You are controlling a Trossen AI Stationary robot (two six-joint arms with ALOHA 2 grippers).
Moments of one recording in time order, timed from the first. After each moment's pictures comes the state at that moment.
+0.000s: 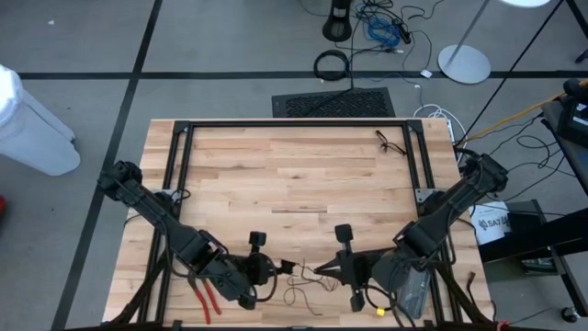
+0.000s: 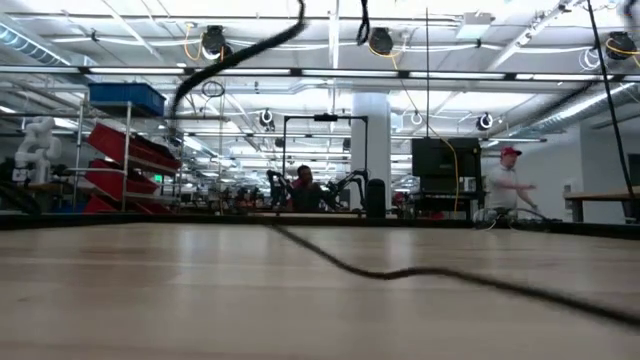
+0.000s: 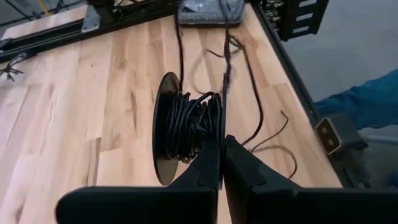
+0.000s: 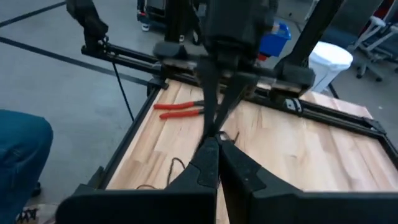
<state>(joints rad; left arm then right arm) -0.67 1.62 1.35 -0.45 -0.48 -0.20 0.70 1.54 1.38 -0.28 0.55 0.05</state>
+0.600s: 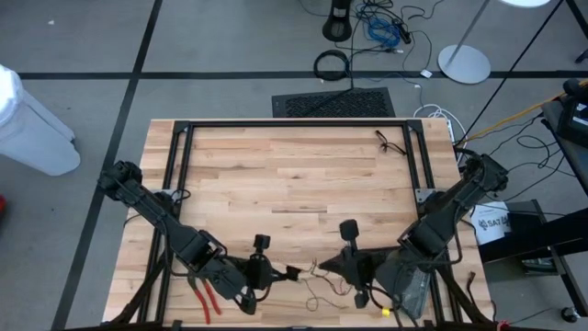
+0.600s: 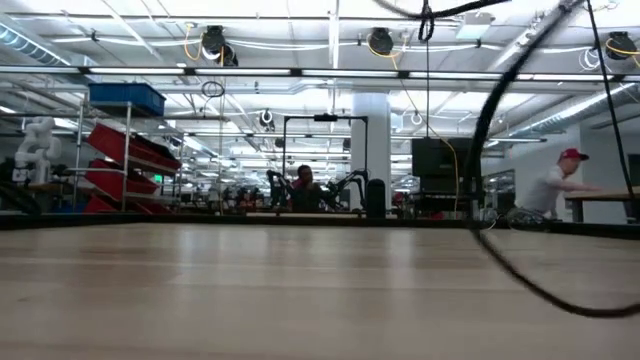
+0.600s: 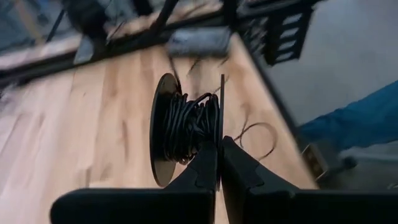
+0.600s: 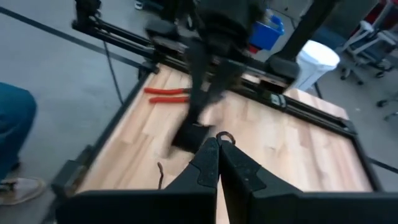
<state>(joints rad) -0.67 1.62 1.35 -0.34 -0.46 -0.13 0.71 1.54 1.48 -0.47 0.61 0.01</state>
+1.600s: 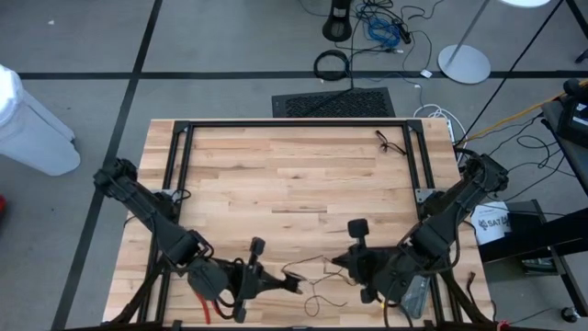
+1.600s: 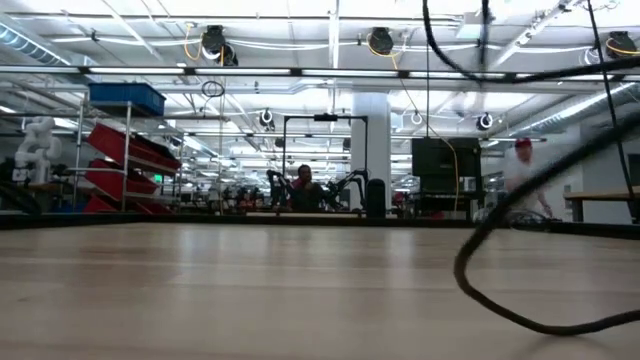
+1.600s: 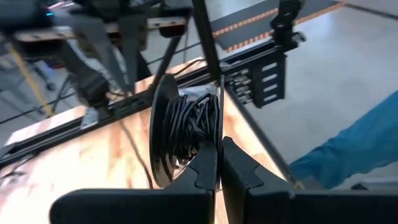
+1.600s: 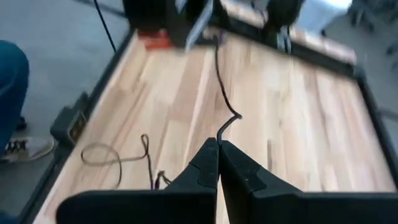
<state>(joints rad) -0.71 1.57 1.35 -0.17 -0.48 0.09 0.73 1.54 1.48 -0.73 0.60 0.22</state>
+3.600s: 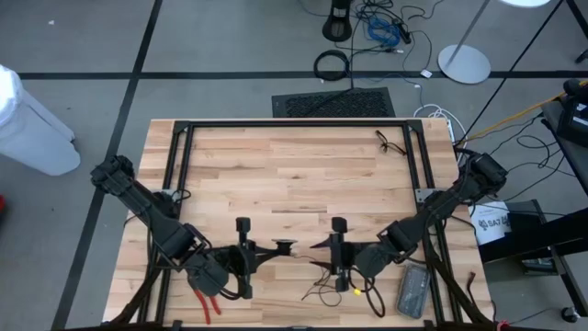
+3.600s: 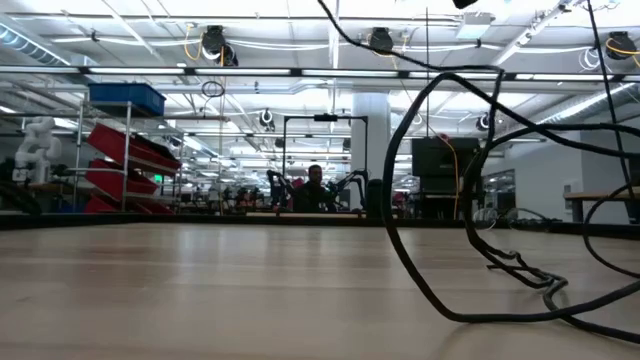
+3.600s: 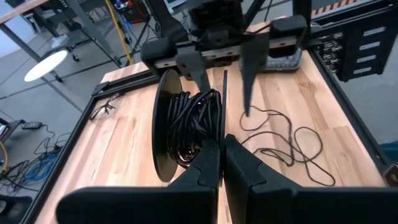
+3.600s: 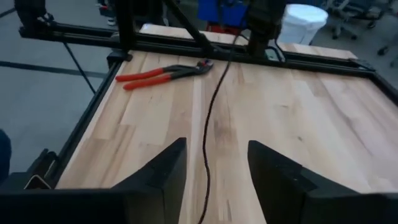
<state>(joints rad) -0.70 1.52 1.35 -0.41 -0.77 -0.10 0.61 1.53 1.01 0.05 0.59 0.19</state>
